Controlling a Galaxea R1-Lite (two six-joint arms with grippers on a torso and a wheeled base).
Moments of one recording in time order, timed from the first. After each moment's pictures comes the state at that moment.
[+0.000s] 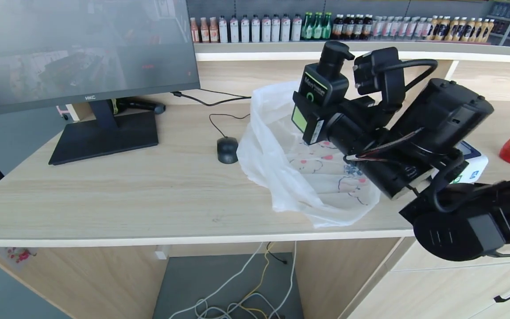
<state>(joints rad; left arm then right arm) 0.00 0.00 0.00 0.00 0.00 0.00 0.63 1.85 -1.07 -1.15 -0.13 -0.17</state>
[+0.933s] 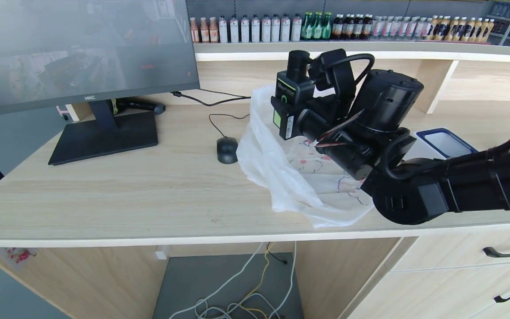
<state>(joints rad) 0.00 0.00 0.00 0.00 0.00 0.00 0.63 2.00 -1.33 -0.93 -0.13 -0.18</state>
